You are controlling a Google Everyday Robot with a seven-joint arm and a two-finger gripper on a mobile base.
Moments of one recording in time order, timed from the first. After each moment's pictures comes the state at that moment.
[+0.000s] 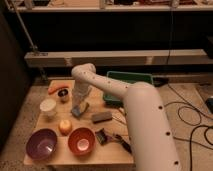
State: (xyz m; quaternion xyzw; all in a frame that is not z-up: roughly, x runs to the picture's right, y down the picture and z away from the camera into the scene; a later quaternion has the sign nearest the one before) arm -0.172 0.105 0.881 -0.34 -0.29 -0.30 0.85
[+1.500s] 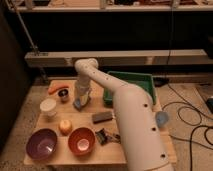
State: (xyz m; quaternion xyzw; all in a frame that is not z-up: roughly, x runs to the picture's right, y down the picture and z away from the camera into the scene) arm -0.172 0.056 0.925 -0.33 -0.28 -0.26 0.86
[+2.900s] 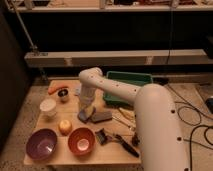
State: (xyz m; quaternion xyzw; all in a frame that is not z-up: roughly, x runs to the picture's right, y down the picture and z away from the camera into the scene) arm -0.127 0.118 0.888 -0.35 -0.28 -0.28 0.85
